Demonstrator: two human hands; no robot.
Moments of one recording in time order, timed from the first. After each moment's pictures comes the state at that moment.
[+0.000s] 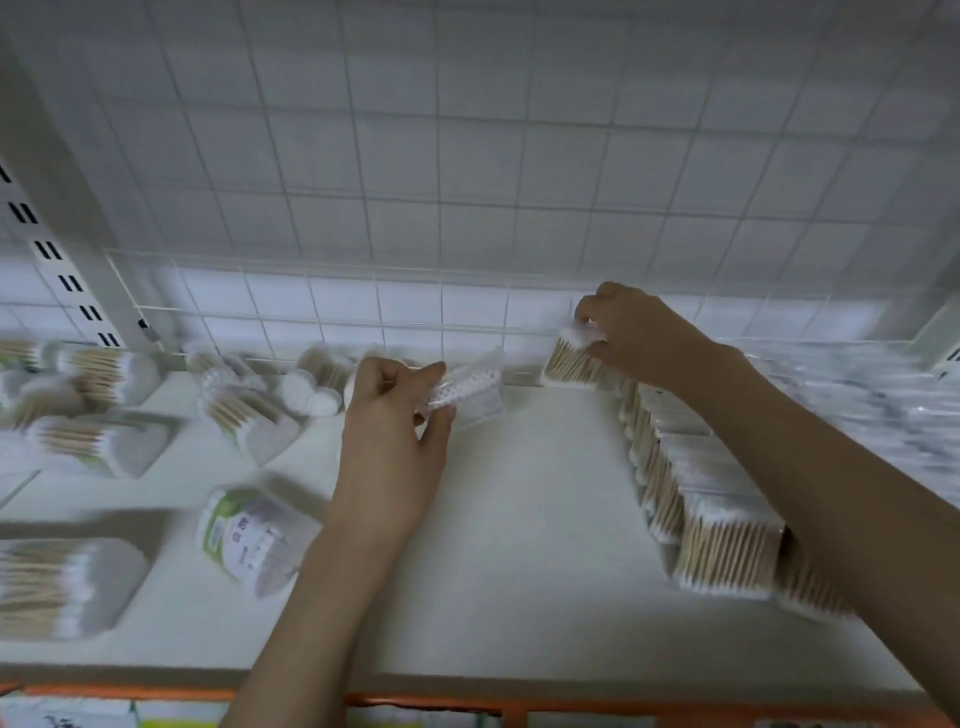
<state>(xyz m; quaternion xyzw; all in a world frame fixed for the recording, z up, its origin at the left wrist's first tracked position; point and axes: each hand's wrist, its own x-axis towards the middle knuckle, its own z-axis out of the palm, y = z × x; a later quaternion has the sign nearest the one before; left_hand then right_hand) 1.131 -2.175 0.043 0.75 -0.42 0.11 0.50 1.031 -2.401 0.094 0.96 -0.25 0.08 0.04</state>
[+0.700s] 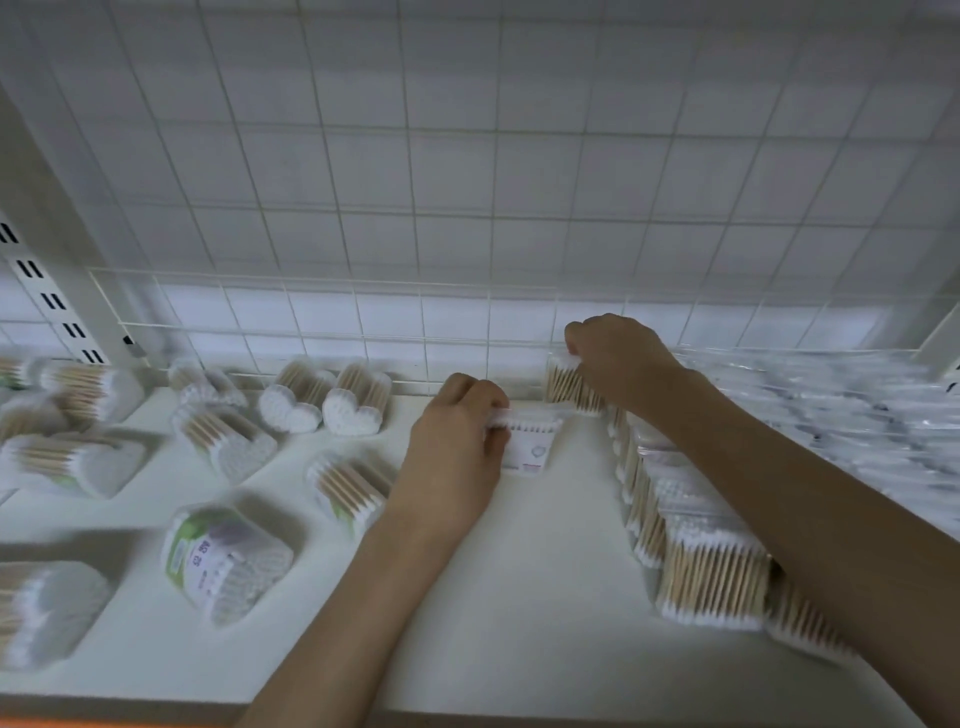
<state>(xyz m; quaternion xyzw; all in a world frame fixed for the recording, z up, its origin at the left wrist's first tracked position) 1.106 -2.227 0.038 0.75 -0.51 0.05 0.42 1.035 -2.418 0.071 0.95 -0.29 0.06 0.09</state>
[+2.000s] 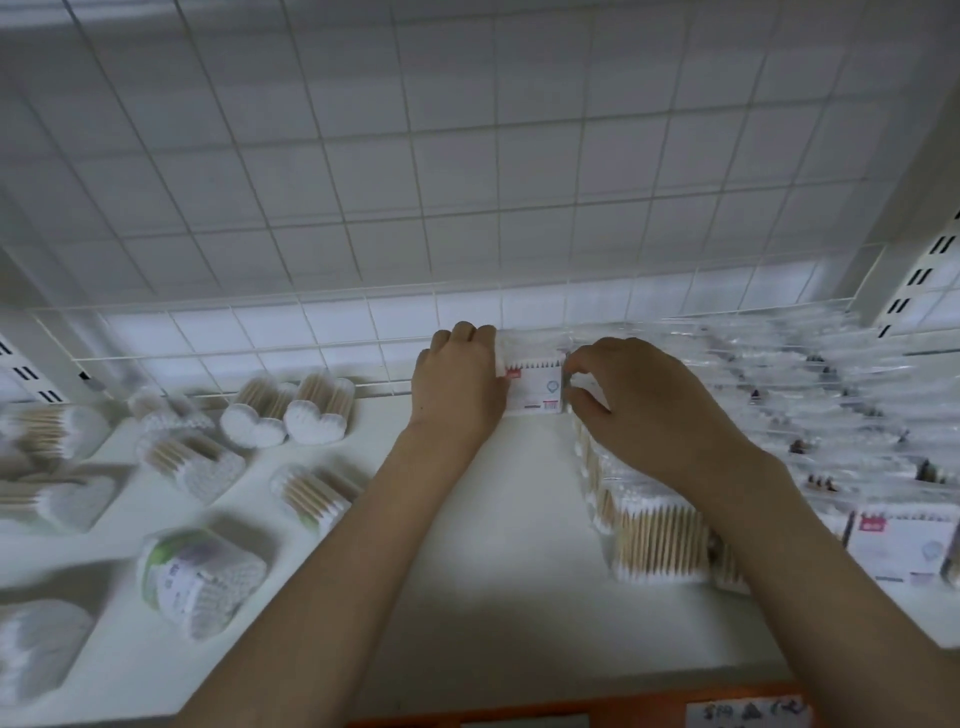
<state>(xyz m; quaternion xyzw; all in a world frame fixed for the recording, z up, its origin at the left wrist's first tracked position) 1.104 -2.298 0.059 0.83 -0.51 0.10 0.17 0.943 -2.353 0.085 0.93 -0.30 0.19 -0.06</state>
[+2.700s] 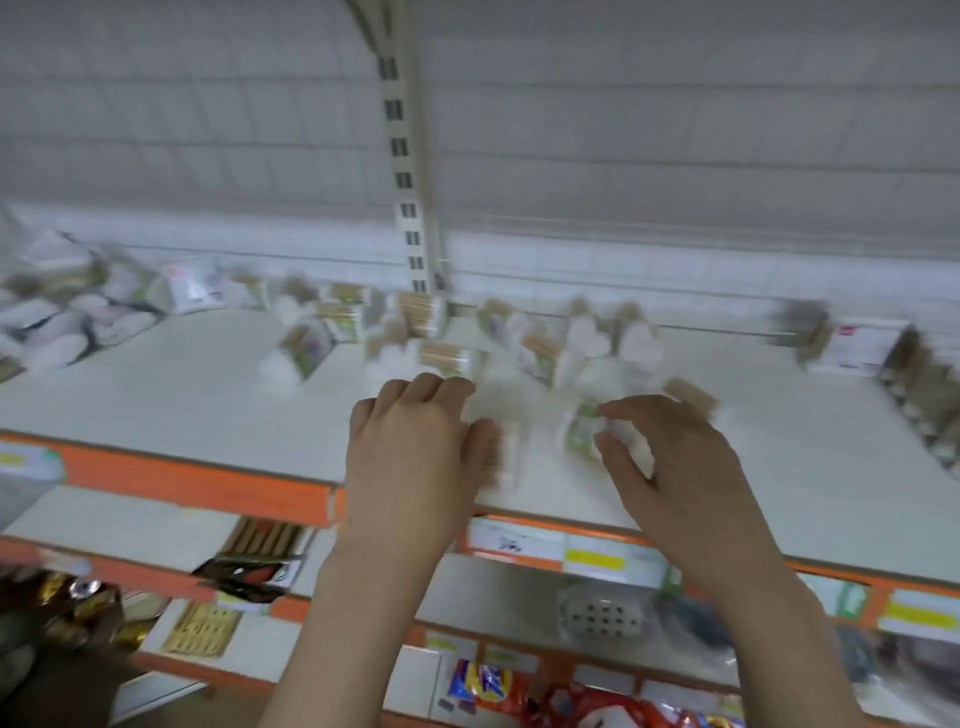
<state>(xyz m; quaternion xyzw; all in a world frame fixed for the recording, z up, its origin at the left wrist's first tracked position) 1.224 -1.915 0.068 0.88 -0.39 0.15 0.23 1.092 -2.057 0.049 0.92 -0.25 0.25 -0.18</state>
